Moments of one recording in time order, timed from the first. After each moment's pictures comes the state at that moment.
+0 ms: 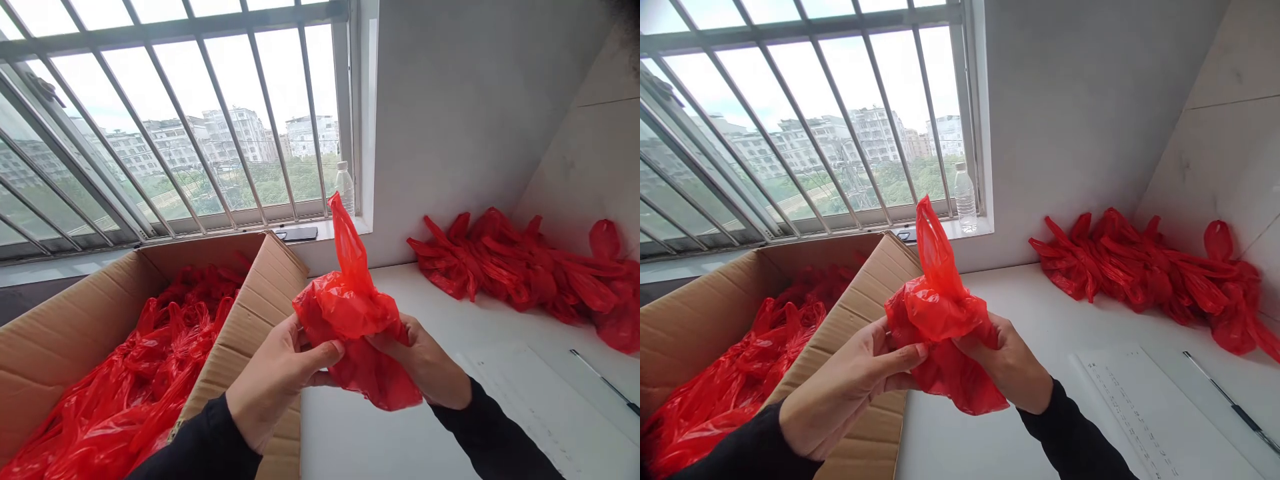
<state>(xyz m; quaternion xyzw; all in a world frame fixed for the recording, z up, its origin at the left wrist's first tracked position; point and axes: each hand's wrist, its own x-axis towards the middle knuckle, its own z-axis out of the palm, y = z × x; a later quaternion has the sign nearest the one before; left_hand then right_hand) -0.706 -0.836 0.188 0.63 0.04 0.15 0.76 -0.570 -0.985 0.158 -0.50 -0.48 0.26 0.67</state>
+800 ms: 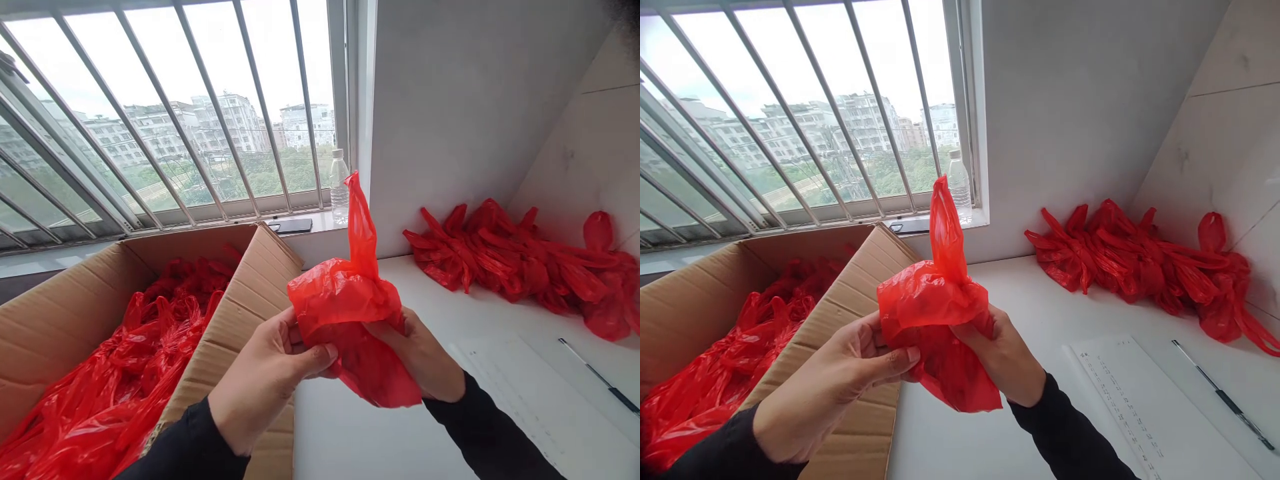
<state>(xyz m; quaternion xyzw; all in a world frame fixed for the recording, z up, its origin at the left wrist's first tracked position) -0.704 -0.836 0.187 0.67 0.02 0.15 0.73 -0.572 -0.985 0.157 -0.49 -0.44 0.24 0.71</state>
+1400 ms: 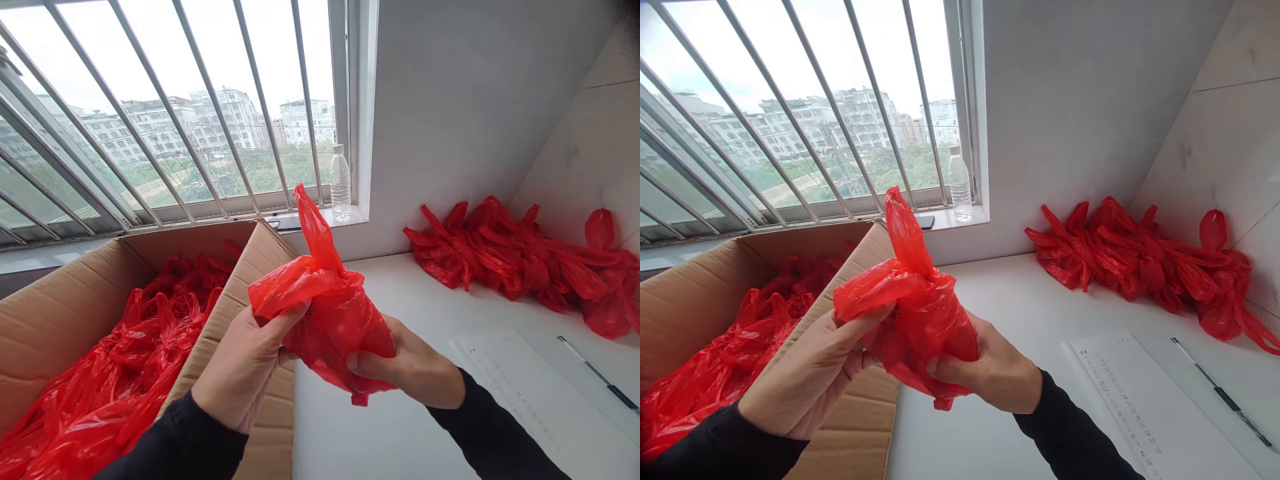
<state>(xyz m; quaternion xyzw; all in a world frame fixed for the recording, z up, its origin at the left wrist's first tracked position) -0.709 -0.836 0.197 0.62 0.09 0.26 0.73 -0.579 -0.985 0.163 -0.47 -0.55 0.32 0.61</state>
